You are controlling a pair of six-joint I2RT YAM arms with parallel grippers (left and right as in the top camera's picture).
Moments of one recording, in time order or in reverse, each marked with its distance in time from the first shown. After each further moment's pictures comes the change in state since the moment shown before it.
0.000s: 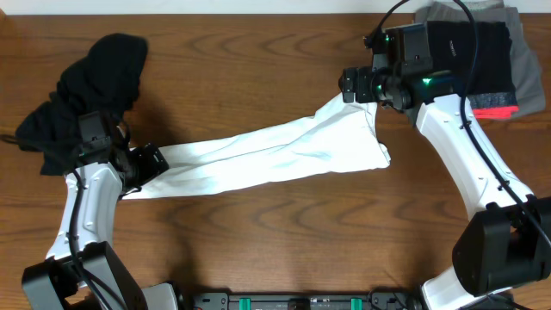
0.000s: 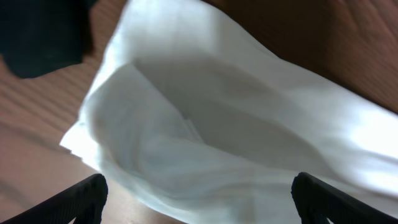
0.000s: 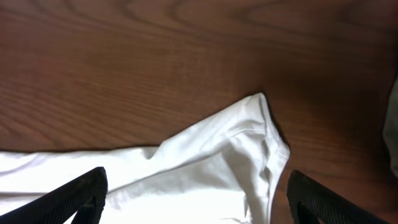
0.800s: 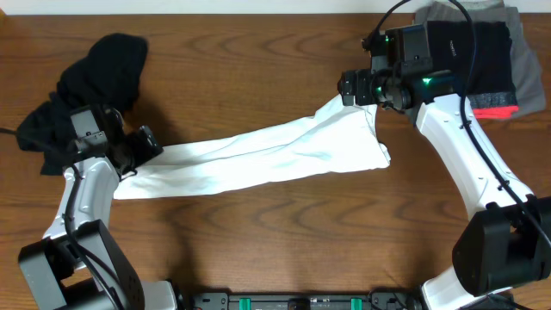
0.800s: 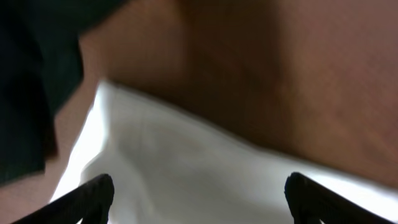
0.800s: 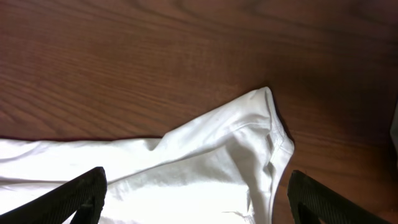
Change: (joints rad) left arm 0.033 0.085 0.002 0.314 0.090 0.018; right arm 0.000 0.000 0.000 -0.016 -0.017 -0.026
